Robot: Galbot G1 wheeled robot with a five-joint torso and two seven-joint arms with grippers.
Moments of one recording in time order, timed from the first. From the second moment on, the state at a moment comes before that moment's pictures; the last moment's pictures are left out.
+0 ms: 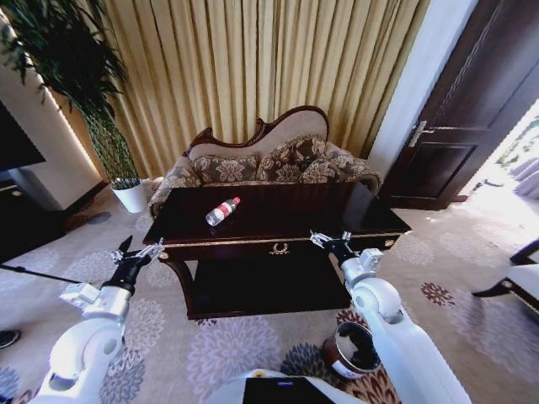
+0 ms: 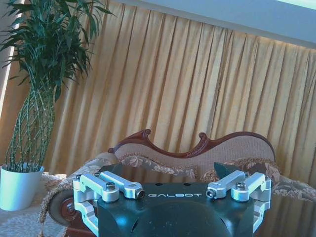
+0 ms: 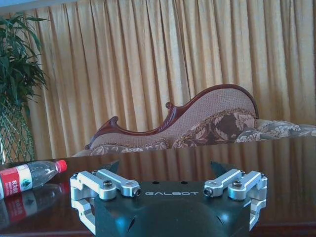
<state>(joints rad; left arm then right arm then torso) 1.62 -1.14 -0.87 -2.27 -0.75 0.16 -0.09 -1.27 1.13 0.49 2.05 0.57 -0.25 0.09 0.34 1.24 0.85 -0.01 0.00</state>
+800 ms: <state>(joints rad) 1.63 -1.15 -0.87 -2.26 -0.75 0.14 -0.08 -1.28 1.13 0.49 2.06 0.56 -0.25 0.09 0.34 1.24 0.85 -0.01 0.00</state>
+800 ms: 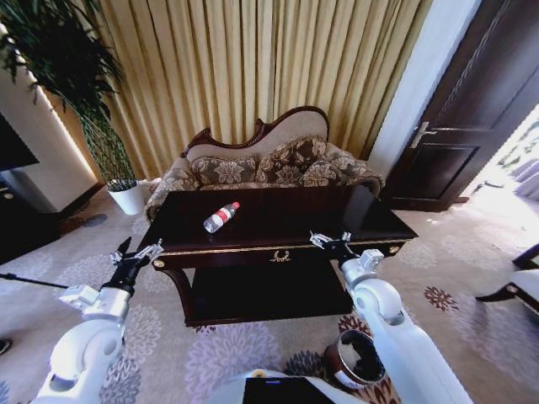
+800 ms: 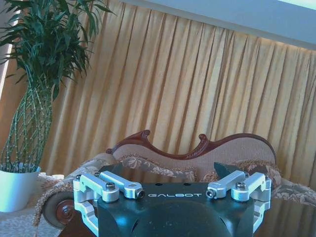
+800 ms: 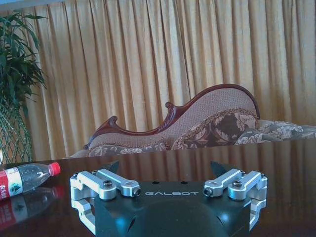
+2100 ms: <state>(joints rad) 1.63 -1.15 -0.87 -2.27 -0.75 0.13 -0.07 -1.30 1.13 0.49 2.07 0.55 -0.24 0.07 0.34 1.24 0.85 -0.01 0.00</state>
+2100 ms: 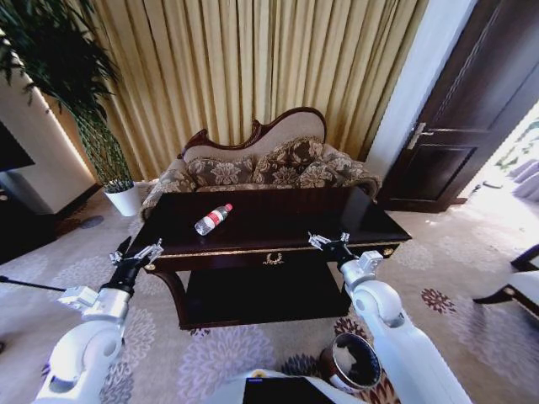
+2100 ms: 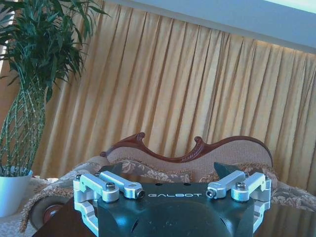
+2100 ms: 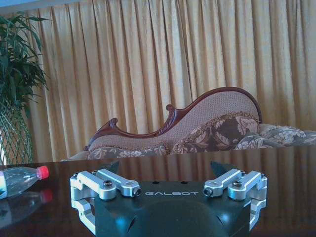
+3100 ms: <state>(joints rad) 1.45 -0.88 -0.89 -2.22 -0.90 0.34 -0.19 -1.32 1.15 0.51 2.10 0.54 -0.23 0.09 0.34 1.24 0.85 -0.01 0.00</state>
